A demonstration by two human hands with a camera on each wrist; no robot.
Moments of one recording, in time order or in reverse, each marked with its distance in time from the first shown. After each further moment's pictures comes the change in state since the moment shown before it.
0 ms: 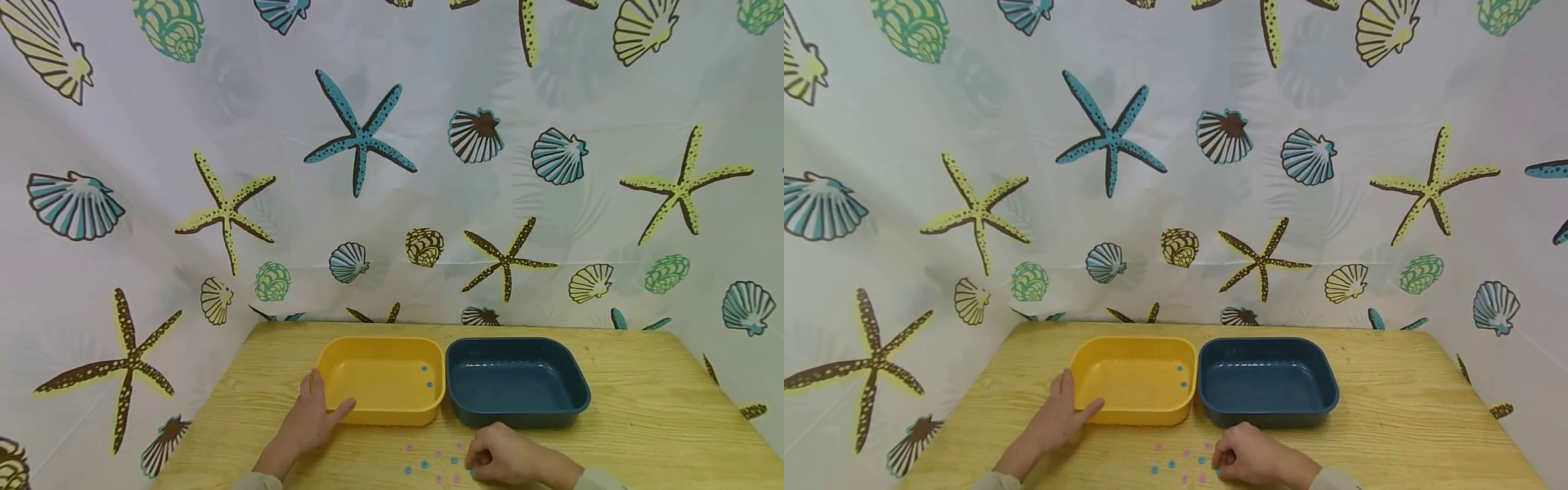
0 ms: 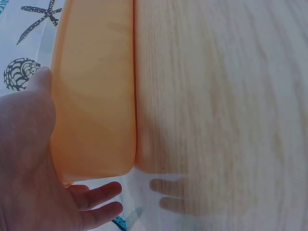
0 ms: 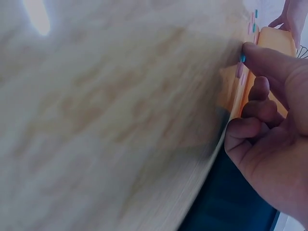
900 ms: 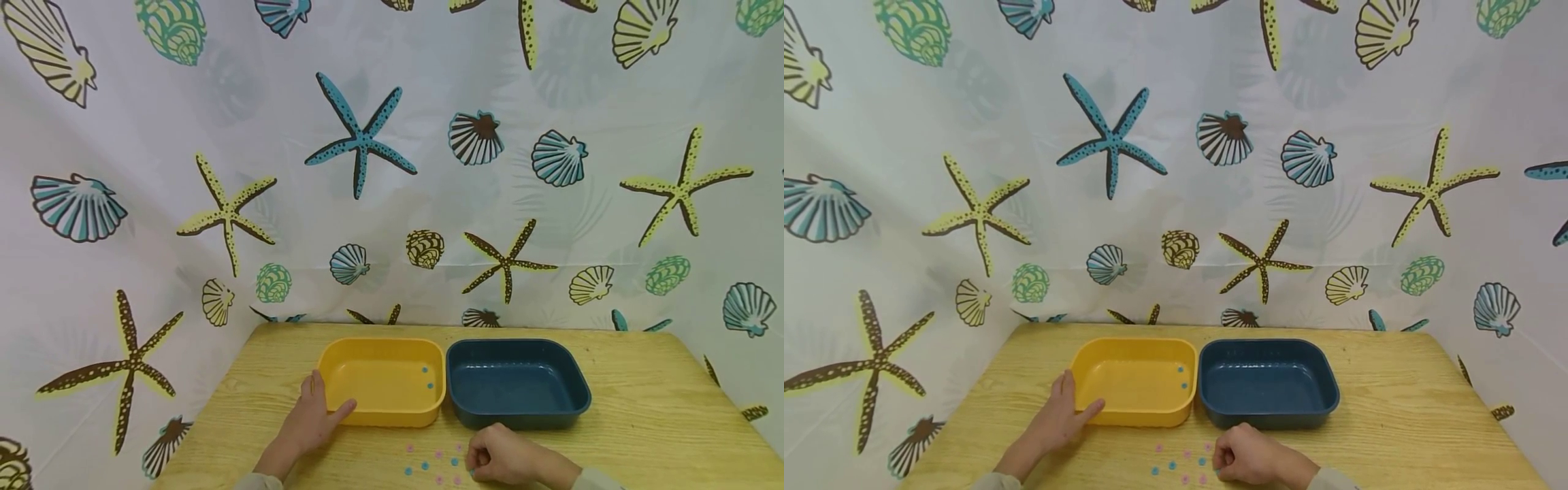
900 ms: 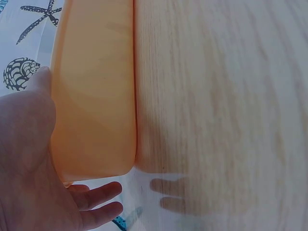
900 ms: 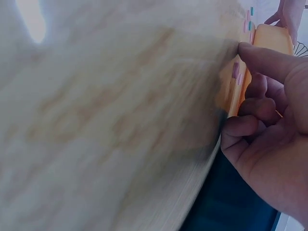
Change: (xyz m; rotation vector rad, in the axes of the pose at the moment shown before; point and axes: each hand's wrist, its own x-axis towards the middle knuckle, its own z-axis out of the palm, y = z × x) left_hand 0.000 0.001 0.000 0.003 0.014 0.004; right_hand 0.004 -0.001 0.001 0.091 -0.027 0.136
